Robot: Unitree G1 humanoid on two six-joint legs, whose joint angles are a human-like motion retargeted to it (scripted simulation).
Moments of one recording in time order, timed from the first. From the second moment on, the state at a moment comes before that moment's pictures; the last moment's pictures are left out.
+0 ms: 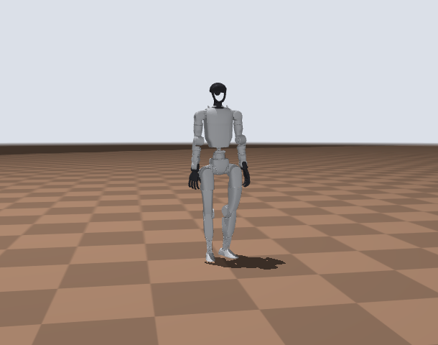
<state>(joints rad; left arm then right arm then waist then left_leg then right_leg) 0.00 0.11 0.41 1.61 0.35 -0.09 0.16 -0.02 -0.11 0.05 1.63 -0.85 -0.03 -0.09 -0.12 -0.01 -0.09 -0.02 -0.06 0.26 0.03 -0.09 0.04 -0.02 -0.03 -0.35 0.02 -0.10 0.01</state>
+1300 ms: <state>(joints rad) -0.02 0.19 0.47 1.60 0.29 -0.07 0.07 -0.04 -0.13 0.03 1.59 -0.81 -0.08 -0.08 -0.03 -0.07 0.00 -0.05 -0.05 0.28 0.03 -0.07 0.06 -0.06 -0.14 -0.35 0.09 0.01 0.12</state>
